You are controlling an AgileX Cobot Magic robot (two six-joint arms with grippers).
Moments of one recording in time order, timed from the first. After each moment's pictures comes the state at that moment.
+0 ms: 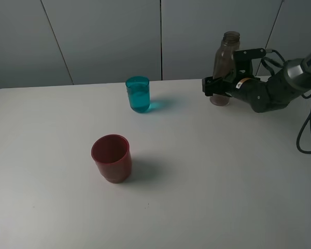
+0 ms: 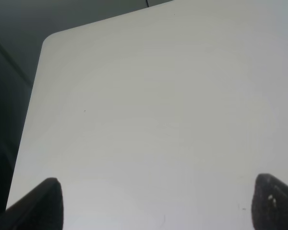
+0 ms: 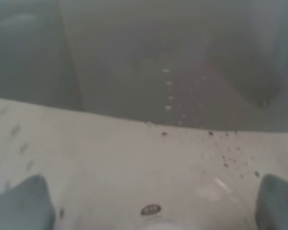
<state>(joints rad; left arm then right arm) 0.07 0.00 -0.52 0.02 1.10 0.24 0.17 2.22 -1.03 -0.05 -0.67 0.04</state>
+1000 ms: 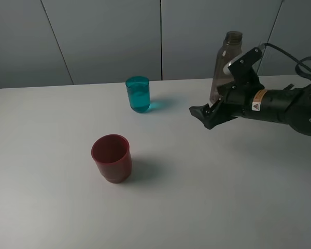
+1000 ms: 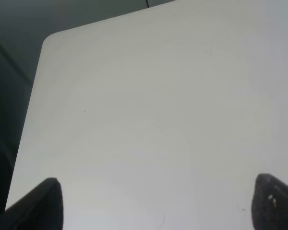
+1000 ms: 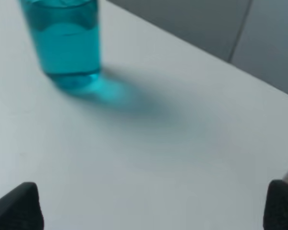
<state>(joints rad) 0.07 0.00 -0.52 0.02 1.10 0.23 0.26 1.80 -0.59 -0.55 -0.64 0.13</state>
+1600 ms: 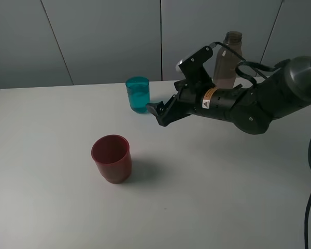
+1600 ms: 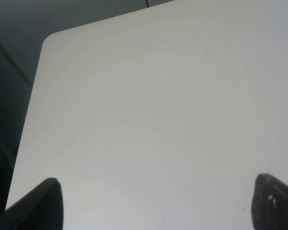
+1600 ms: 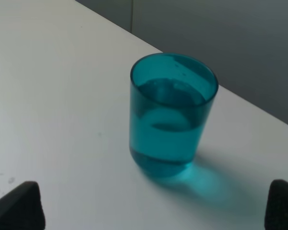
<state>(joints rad) 0.07 0.00 -0.52 0.02 1.10 0.23 0.53 1.95 -0.78 -0.30 -0.67 0.07</state>
